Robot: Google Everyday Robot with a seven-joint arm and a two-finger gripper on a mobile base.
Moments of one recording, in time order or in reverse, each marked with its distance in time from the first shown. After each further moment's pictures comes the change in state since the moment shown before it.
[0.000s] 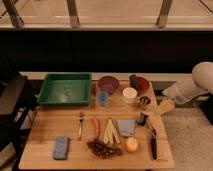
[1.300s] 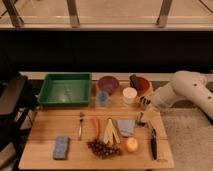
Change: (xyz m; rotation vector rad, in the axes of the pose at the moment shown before) arm -0.035 0.045 0.075 -0.066 -0.003 -0.251
